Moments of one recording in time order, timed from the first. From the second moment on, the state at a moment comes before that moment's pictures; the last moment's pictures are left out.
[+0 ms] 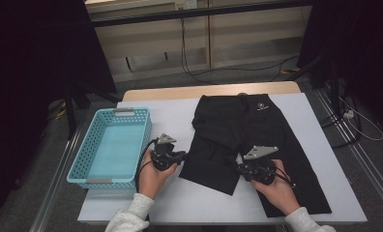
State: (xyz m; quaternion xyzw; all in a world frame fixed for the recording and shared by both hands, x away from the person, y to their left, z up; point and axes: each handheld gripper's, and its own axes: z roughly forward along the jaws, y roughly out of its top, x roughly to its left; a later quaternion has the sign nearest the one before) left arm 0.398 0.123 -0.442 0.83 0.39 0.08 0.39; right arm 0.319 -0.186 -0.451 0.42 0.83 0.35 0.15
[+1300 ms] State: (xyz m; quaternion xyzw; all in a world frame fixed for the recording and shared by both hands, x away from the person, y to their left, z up) left arm 0.387 0.119 -0.443 0.85 0.39 0.01 0.34; right arm 0.297 -0.120 -0.445 0.30 0.86 0.40 0.13
